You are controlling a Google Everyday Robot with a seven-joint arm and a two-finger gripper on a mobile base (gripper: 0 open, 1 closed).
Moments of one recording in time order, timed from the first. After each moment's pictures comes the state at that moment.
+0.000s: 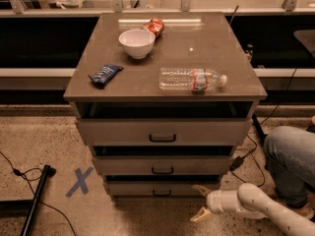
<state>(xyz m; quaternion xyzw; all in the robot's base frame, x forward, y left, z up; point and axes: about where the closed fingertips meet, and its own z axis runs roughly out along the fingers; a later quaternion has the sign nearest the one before) 0.490 -0.174 0.269 -0.60 0.66 0.23 0.38</state>
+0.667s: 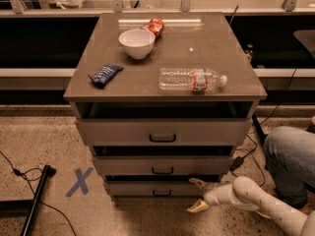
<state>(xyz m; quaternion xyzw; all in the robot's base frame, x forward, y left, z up) 0.526 -0.165 0.266 -0.62 0.65 0.20 0.39</state>
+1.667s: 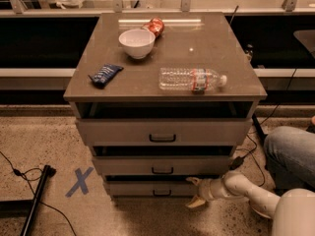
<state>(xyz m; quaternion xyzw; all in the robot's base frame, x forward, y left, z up) 0.558 -0.163 0.221 -0.64 0.66 0.18 0.35</state>
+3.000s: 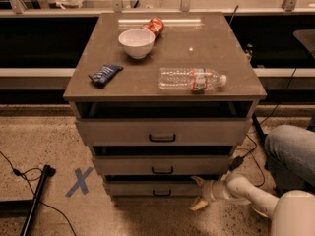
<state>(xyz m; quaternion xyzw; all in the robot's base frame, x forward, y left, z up) 0.565 -0.177 0.206 -0.62 0.69 0.17 0.34</state>
